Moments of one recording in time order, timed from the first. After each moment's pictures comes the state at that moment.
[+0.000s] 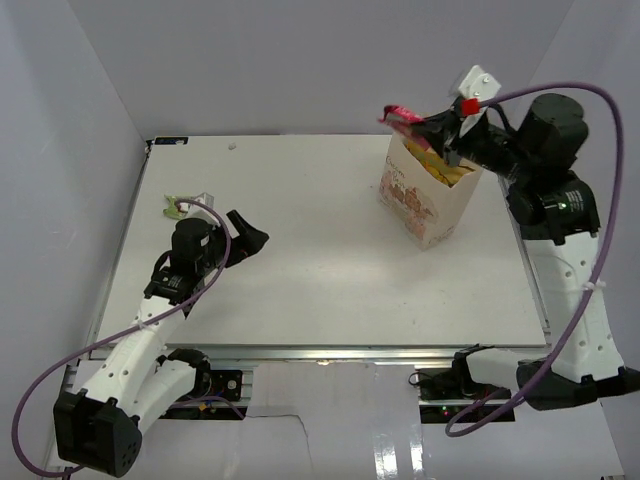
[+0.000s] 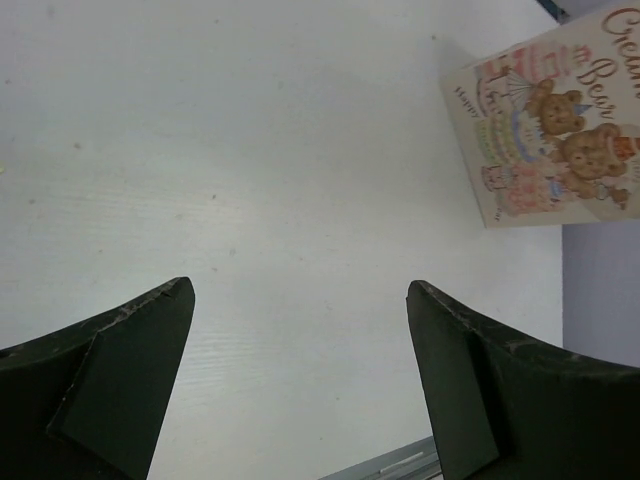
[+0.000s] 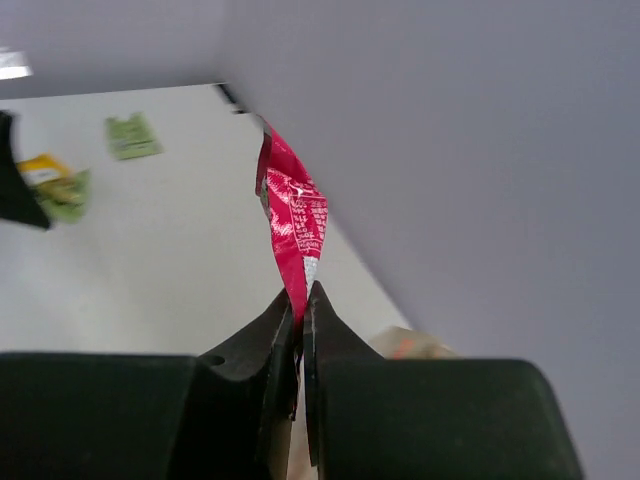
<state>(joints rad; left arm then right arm) -0.27 0.88 0.67 -0.22 0.15 -0.68 0.29 1.25 1.77 -0.57 -0.68 -0.41</state>
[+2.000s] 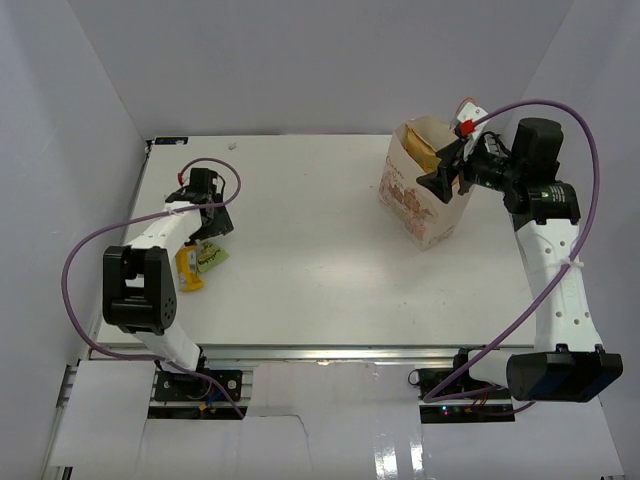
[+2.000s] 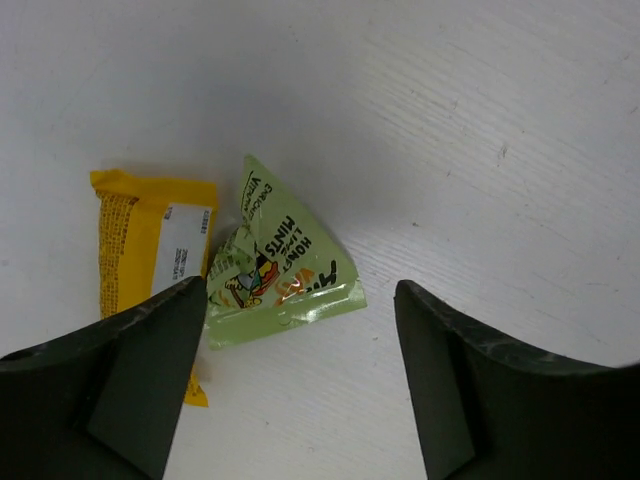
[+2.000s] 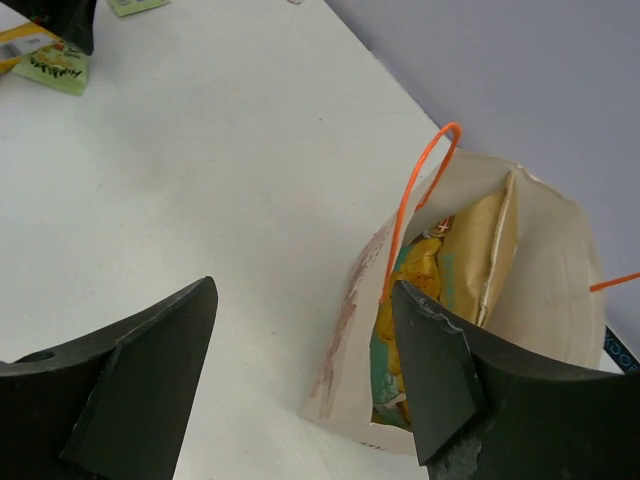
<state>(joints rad) -0.08 1.64 1.15 -0.60 -0.32 -0.44 0.02 1.24 1.49 -0.62 -0.83 -0.52</state>
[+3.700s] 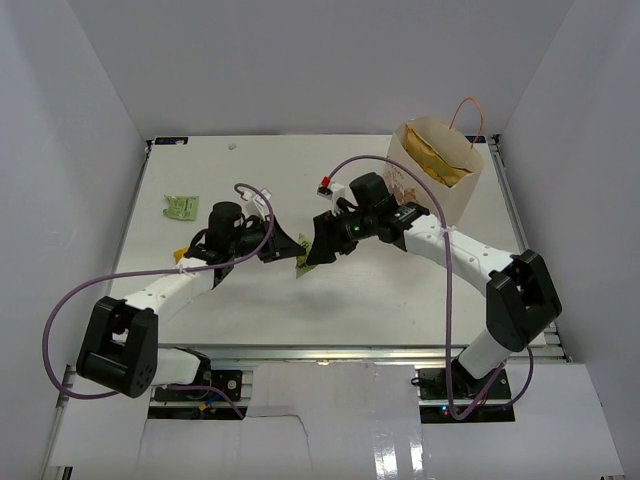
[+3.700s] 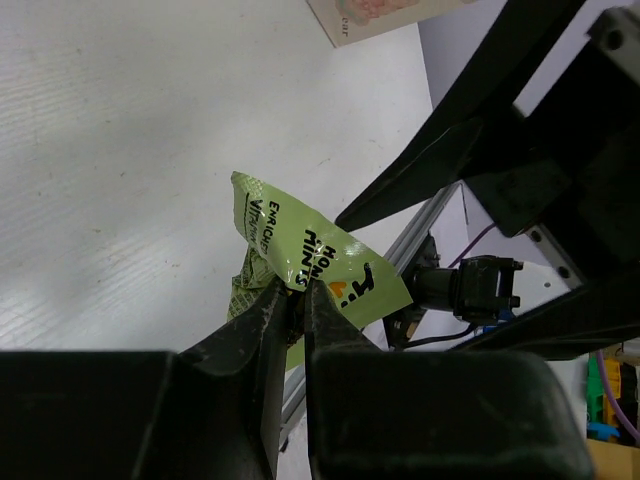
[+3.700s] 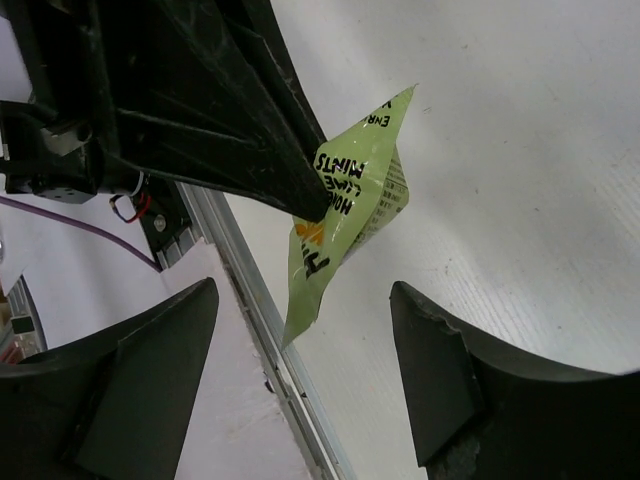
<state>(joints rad) -0.35 1.31 0.68 0.14 0.70 -0.69 0.69 1.58 1.21 -0.35 -0.66 0.22</state>
